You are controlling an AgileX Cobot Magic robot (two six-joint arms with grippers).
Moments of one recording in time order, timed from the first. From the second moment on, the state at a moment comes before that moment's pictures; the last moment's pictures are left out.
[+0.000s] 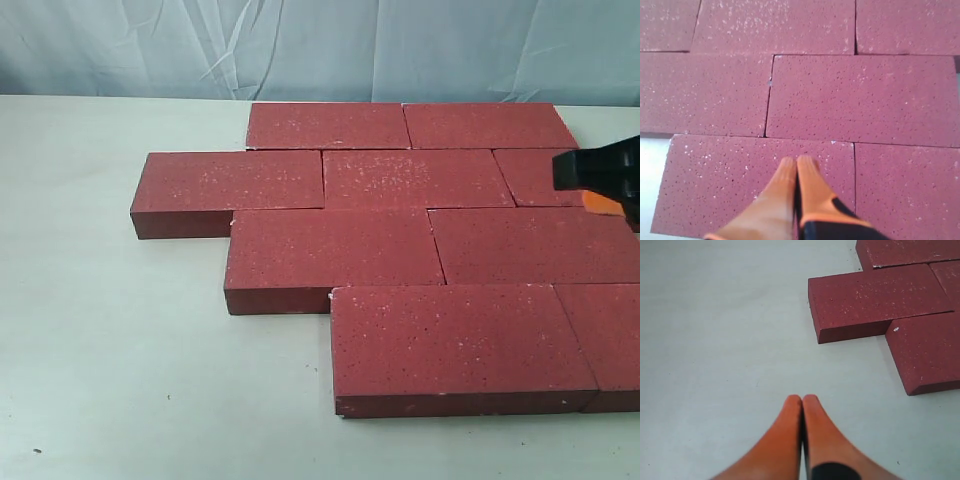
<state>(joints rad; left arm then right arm) 0.03 0.70 -0.81 -0.18 0.92 0.18 0.35 0.98 -0.83 -0.06 0.82 0.31</state>
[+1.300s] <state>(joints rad) 0.03 0.70 -0.81 -0.18 0.92 0.18 -0.09 0.51 -0.78 0.11 0.83 0.32</state>
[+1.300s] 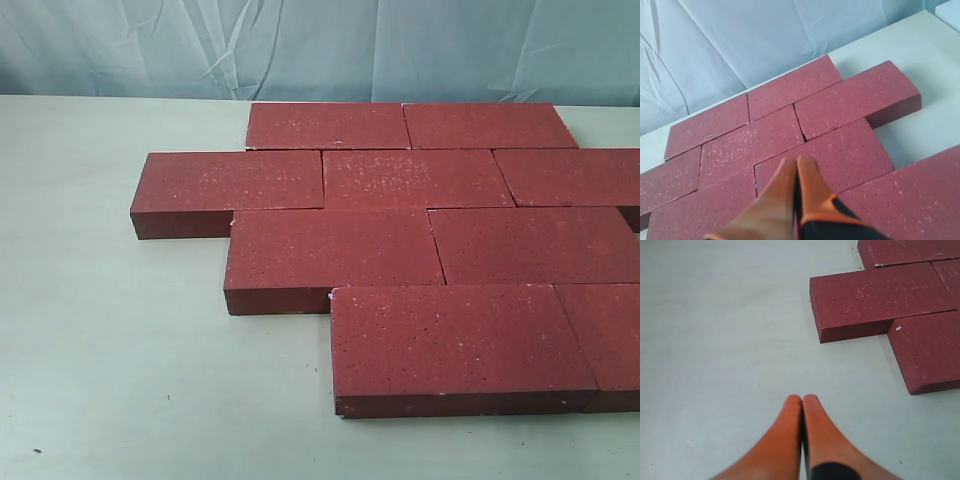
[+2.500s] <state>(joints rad) 0.03 0.70 -0.81 -0.18 0.92 0.18 -0.10 0.00 -0.54 0.04 0.74 0.32</state>
